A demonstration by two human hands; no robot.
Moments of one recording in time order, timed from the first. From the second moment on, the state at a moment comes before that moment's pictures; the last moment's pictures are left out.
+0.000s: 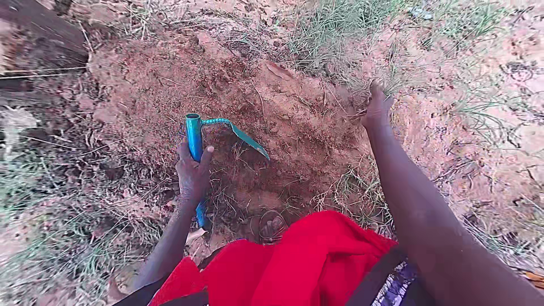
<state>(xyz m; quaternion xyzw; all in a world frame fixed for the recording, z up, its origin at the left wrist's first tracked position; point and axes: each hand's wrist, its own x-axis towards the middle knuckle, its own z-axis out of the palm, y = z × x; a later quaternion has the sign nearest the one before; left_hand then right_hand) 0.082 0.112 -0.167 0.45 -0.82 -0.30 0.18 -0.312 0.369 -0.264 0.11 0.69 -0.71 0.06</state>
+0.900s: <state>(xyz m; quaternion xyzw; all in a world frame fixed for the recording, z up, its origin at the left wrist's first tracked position) 0.076 0.123 -0.163 0.46 -0.83 -0.24 0.22 -0.391 0.257 -0.246 -0.14 0.93 -0.27 0.20</state>
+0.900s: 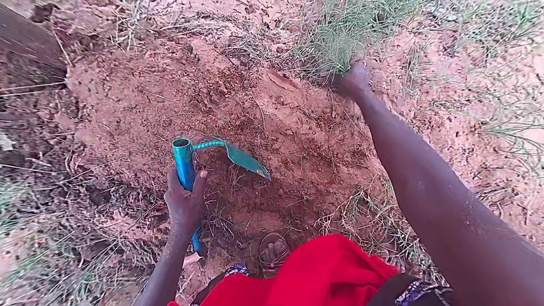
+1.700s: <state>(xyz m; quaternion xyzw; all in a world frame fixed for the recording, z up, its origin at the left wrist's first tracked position) 0.075 0.122 -0.163 0.46 -0.82 -0.26 0.21 -0.330 0.273 -0.266 0.16 0.68 -0.70 0.14</state>
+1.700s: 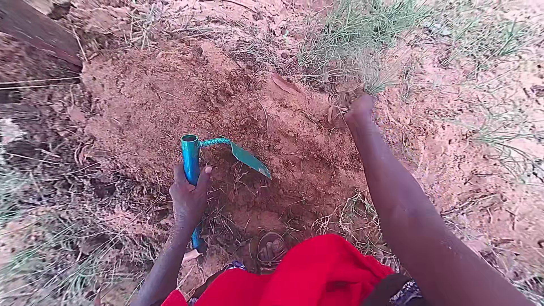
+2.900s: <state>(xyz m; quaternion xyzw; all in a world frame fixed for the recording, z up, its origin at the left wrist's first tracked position) 0.080 0.122 -0.169 0.48 -0.81 -0.26 0.21 -0.381 0.225 -0.256 -0.06 0.91 -0.38 0.16</state>
